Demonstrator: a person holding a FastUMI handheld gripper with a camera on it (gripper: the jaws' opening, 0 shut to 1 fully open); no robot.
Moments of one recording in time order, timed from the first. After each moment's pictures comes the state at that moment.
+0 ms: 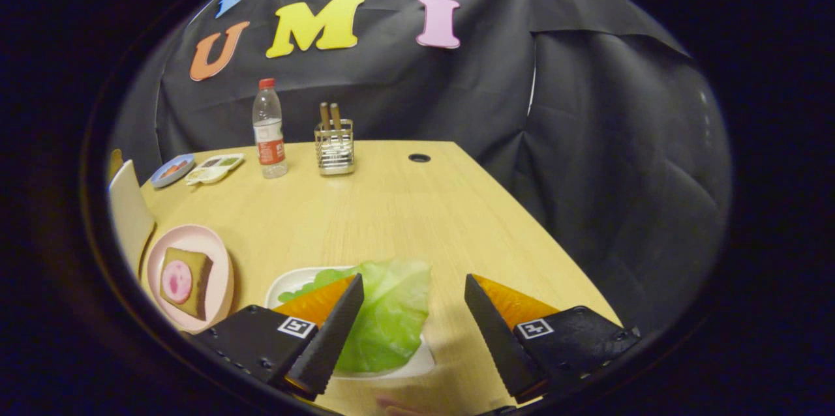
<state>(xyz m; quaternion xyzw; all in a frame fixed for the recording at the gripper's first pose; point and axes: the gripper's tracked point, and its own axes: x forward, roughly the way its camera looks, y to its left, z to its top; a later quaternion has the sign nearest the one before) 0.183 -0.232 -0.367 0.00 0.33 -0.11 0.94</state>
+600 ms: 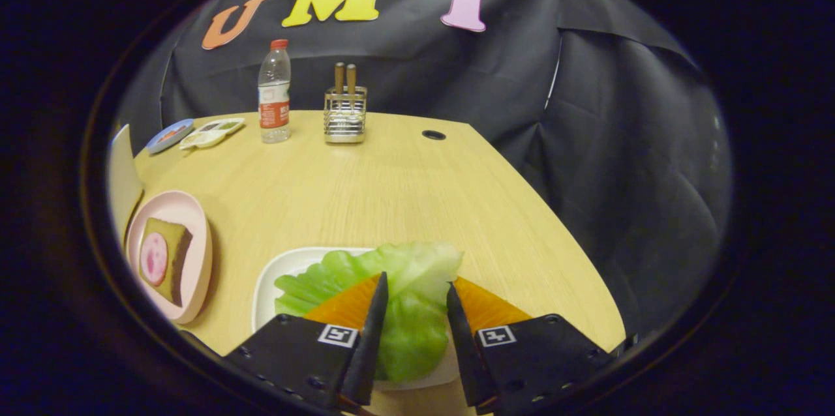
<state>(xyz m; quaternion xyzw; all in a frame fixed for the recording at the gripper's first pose) 0.193 -0.224 -0.384 -0.07 0.36 -0.11 0.93</state>
